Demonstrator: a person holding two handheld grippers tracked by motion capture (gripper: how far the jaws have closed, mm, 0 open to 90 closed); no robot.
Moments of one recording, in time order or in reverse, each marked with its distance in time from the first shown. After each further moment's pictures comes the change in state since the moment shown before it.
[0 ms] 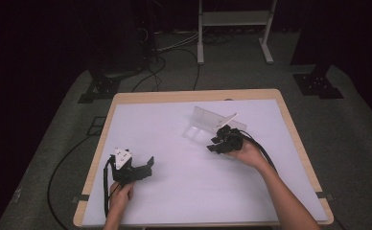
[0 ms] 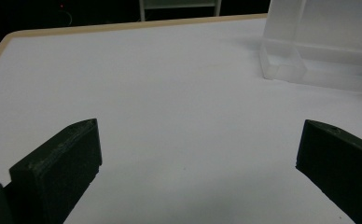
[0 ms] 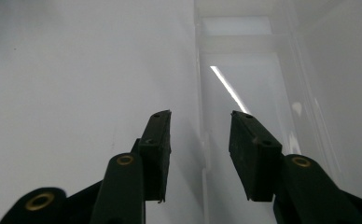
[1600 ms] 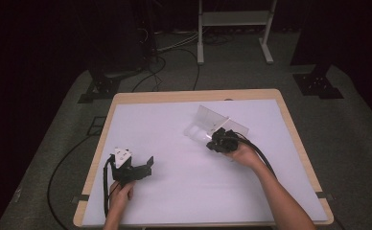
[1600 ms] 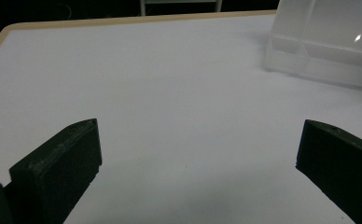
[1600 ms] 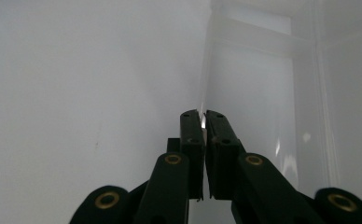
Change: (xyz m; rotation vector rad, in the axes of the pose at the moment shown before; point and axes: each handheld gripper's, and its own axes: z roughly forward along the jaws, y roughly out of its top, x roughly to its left) left arm 0.002 0.001 0.002 0.022 0.001 -0.017; right arm 0.006 0.002 0.015 0.042 -0.052 -0.096
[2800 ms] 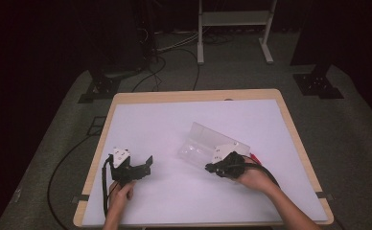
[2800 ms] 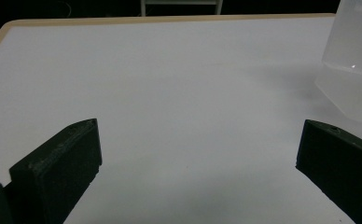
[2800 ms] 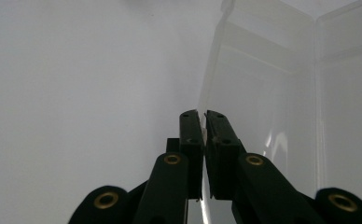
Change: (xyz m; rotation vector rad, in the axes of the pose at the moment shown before) left arm 0.003 0.000 -0.001 -0.007 -0.006 -0.024; right arm 0.076 -0.028 -0.043 -0.107 0.103 -0.192
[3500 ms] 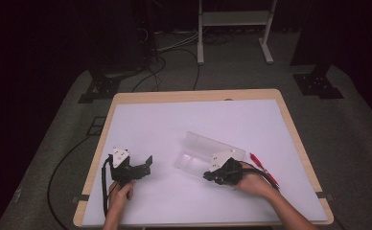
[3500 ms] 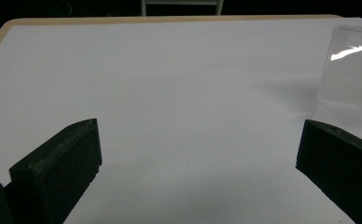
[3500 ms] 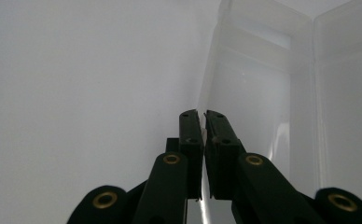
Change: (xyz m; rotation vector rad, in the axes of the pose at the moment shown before) left arm 0.001 0.000 0.000 -0.001 0.002 -0.013; right arm 0.011 -0.007 0.011 0.018 0.074 -0.043
